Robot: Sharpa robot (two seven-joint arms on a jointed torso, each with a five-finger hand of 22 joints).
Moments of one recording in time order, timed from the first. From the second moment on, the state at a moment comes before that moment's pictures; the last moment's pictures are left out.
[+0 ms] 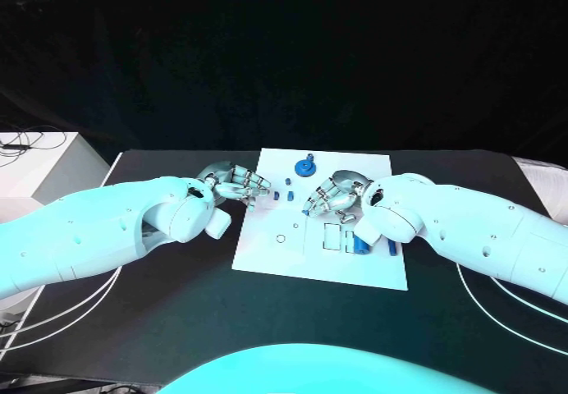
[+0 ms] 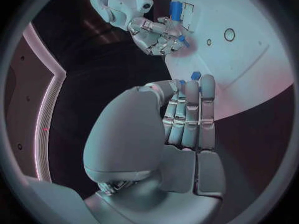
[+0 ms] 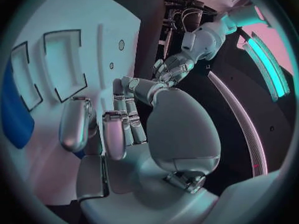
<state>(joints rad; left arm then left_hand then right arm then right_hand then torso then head) 0.91 -1.02 0.21 1.63 -0.41 -0.38 -0.10 1.54 -0.22 0.62 0.10 0.15 0.92 0.19 0.31 0.20 1.03 0.13 0.38 0.07 1.01 0.04 1.13 0.38 0.17 0.98 0.12 0.99 0.60 1.21 -0.41 -0.13 1.19 -0.64 -0.06 -0.18 1.28 -0.15 0.73 -0.10 0.21 1.10 0.12 0.23 0.40 1.24 0.06 0.11 0.25 1.47 -0.02 1.49 1.31 0.07 1.47 0.08 1.18 1.31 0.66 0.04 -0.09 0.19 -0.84</state>
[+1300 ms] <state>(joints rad) 0.91 -1.01 0.21 1.63 -0.40 -0.38 -0.09 1.54 -0.22 0.62 0.10 0.15 0.92 0.19 0.31 0.20 1.03 0.13 0.38 0.07 1.01 0.04 1.13 0.38 0.17 0.98 0.13 0.99 0.60 1.23 -0.30 -0.14 1.12 -0.59 -0.04 -0.45 1.27 -0.15 0.72 -0.10 0.23 1.09 0.12 0.23 0.41 1.24 0.06 0.11 0.25 1.47 -0.02 1.49 1.31 0.07 1.47 0.08 1.18 1.31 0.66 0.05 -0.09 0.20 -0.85</state>
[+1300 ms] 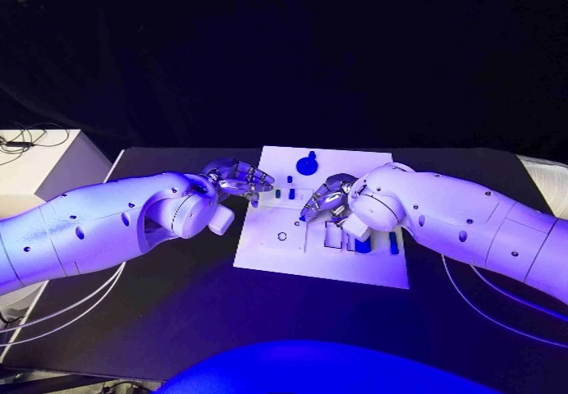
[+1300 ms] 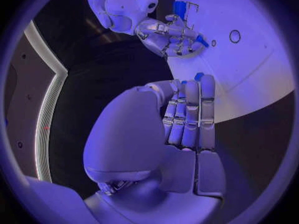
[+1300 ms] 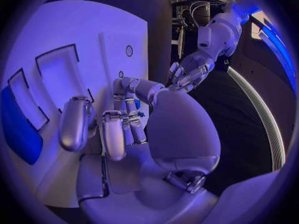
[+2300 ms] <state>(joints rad) 0.91 -1.01 0.21 1.63 -0.40 -0.38 -0.09 1.54 -0.22 0.63 0.09 0.15 0.92 0.19 0.31 0.20 1.03 0.13 0.37 0.07 1.01 0.04 1.13 0.38 0.17 0.97 0.13 1.00 0.61 1.23 -0.29 -0.14 1.11 -0.58 -0.01 -0.47 1.28 -0.15 0.71 -0.10 0.24 1.09 0.12 0.23 0.41 1.24 0.06 0.11 0.25 1.47 -0.02 1.49 1.31 0.07 1.47 0.08 1.18 1.31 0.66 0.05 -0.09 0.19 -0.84</state>
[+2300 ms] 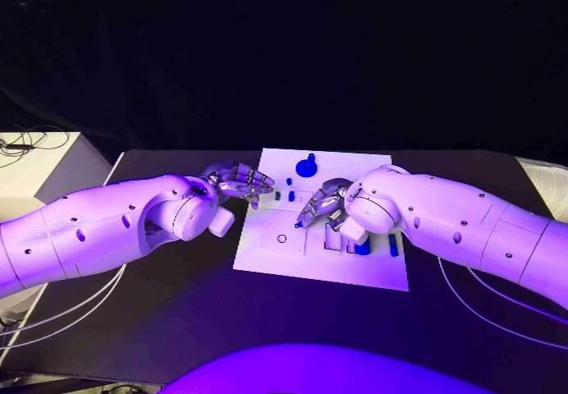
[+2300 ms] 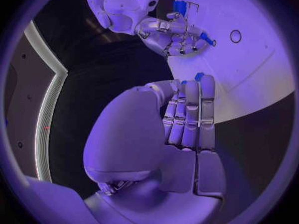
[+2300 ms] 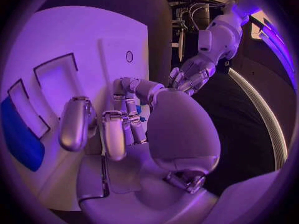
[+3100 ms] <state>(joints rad) 0.91 -1.01 0.22 1.62 -0.40 -0.38 -0.09 1.54 -0.22 0.63 0.09 0.15 0.92 0.19 0.31 0.20 1.03 0.13 0.37 0.07 1.01 0.04 1.13 0.38 0.17 0.97 0.13 1.00 0.61 1.23 -0.28 -0.14 1.11 -0.59 -0.01 -0.47 1.28 -0.15 0.71 -0.10 0.24 1.09 0.12 0.23 0.41 1.24 0.06 0.11 0.25 1.47 -0.02 1.49 1.31 0.07 1.47 0.08 1.18 1.31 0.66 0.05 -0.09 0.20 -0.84</state>
